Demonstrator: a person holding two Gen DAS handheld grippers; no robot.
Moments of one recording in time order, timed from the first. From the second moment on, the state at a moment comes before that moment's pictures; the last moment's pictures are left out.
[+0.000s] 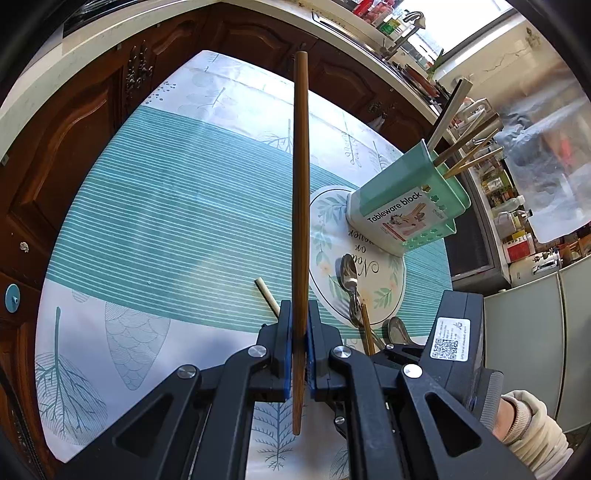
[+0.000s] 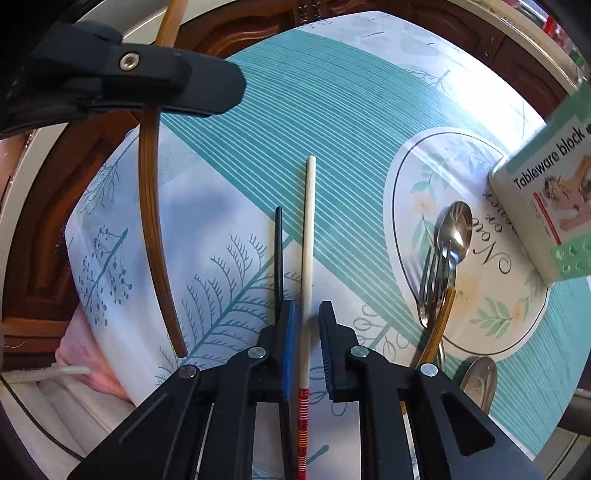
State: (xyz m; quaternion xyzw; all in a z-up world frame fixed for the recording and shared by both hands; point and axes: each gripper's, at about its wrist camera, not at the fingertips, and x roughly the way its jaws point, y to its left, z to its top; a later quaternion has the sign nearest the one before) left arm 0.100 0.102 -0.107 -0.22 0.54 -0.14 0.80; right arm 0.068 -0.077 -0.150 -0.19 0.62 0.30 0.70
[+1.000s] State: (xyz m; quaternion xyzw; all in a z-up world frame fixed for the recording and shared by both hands) left arm 0.083 0.064 -0.073 -0.14 0.49 -0.15 0.85; right arm 0.034 -0.187 -0.097 0.09 0.49 0.24 0.84
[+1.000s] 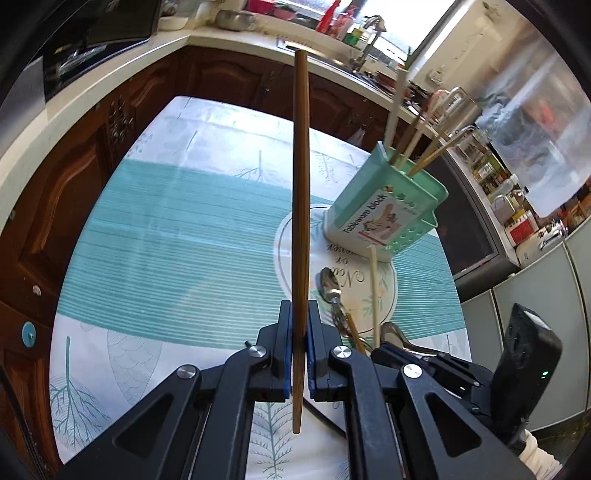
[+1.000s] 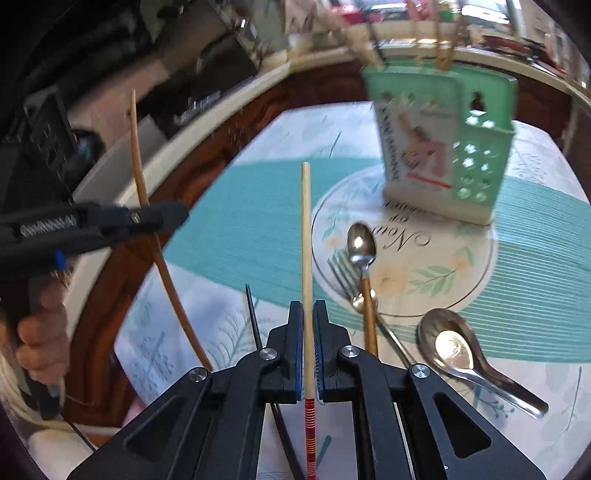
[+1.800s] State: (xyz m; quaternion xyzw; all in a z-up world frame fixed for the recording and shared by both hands) left arm 0.216 -0.074 0.089 -0.04 0.32 -0.18 0.93; right arm 0.139 -0.301 0.112 0.12 0.15 0.16 0.97
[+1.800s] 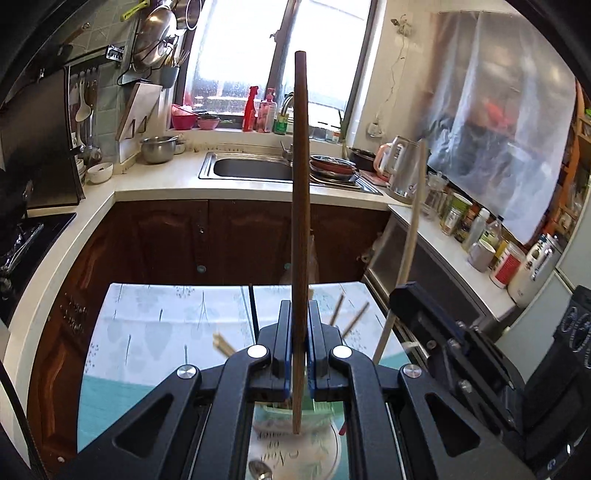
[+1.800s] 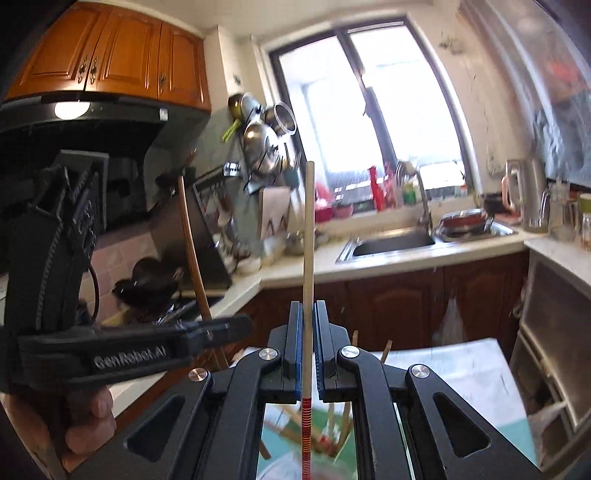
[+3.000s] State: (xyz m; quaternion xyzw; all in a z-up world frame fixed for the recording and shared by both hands) left arm 0.145 -0.007 0.037 -0.06 0.37 -0.18 0.91; right arm 0.158 -0.280 -0.023 0.09 0.33 0.21 0.92
